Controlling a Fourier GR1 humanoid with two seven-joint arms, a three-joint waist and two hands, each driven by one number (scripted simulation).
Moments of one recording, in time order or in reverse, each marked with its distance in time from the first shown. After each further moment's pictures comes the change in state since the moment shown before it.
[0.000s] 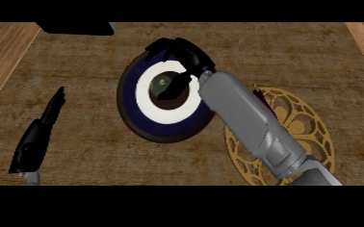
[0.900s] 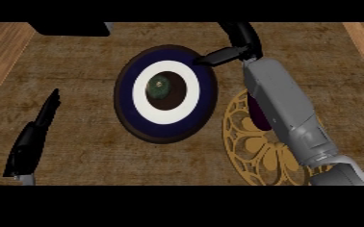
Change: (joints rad) left arm 0.016 0.002 0.026 -0.004 0.009 -0.007 -0.006; right arm 0.026 -0.125 -0.342 0.133 -0.403 0.051 -0.191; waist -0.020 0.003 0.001
